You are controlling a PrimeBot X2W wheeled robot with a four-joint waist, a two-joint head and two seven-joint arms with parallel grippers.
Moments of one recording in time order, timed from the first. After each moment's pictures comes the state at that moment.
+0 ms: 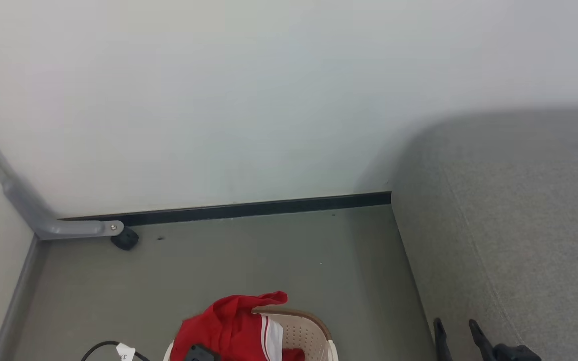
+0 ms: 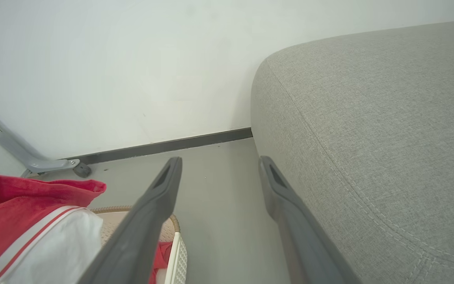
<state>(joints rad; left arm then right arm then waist) -0.46 0.05 -0.62 1.18 -0.20 -0.13 -0.24 -0.10 -0.07 0.24 0.47 0.31 -0.09 -0.25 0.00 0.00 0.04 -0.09</state>
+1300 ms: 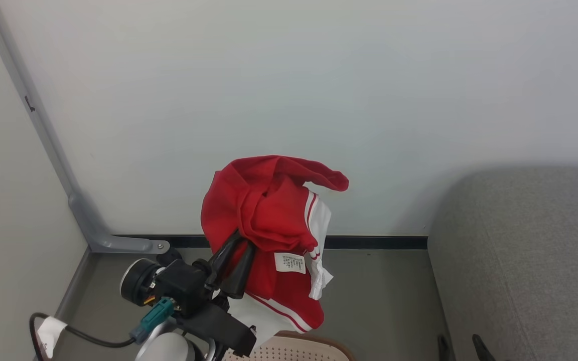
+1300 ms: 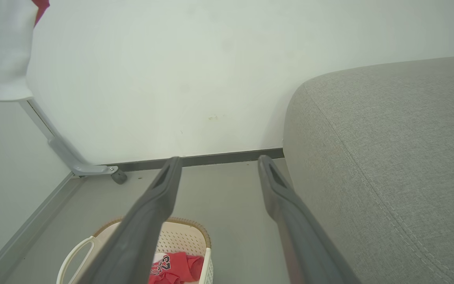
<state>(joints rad) -0.36 0.10 -0.43 0.30 -0.32 -0.12 -0.25 -0.03 -0.07 0.20 0.43 0.30 -0.04 -0.25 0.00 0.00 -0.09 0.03</state>
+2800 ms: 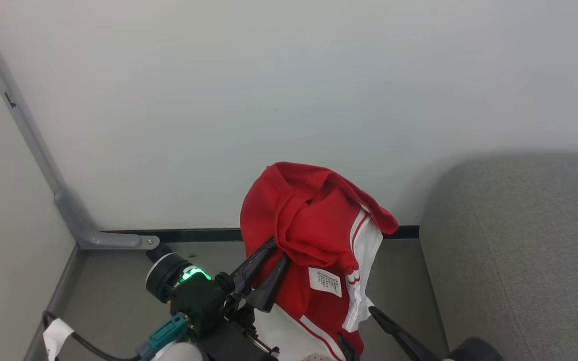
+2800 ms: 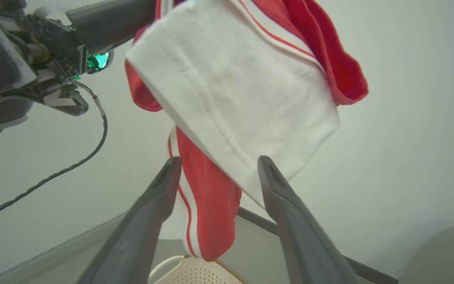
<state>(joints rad) -0.36 0.17 -0.59 0.10 -0.42 -0.13 -0.25 -0.01 -0.17 0.51 0.00 0.12 0.12 -0.25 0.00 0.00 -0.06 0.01</state>
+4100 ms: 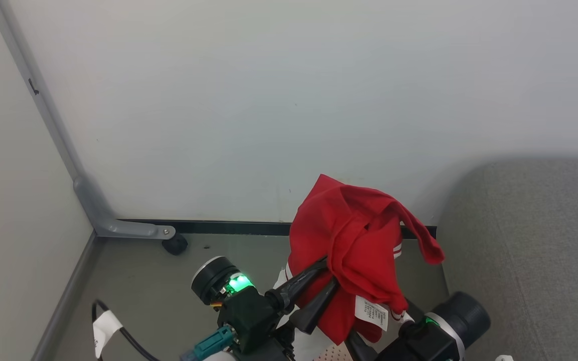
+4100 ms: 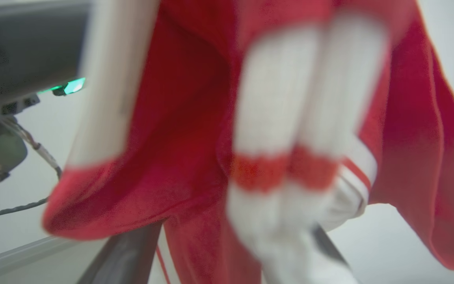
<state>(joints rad) -0.43 0.17 -0.77 0.09 -0.45 -0.13 -0.25 -0.20 -0.11 0.53 0.13 0.00 0.07 -0.26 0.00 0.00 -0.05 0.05</state>
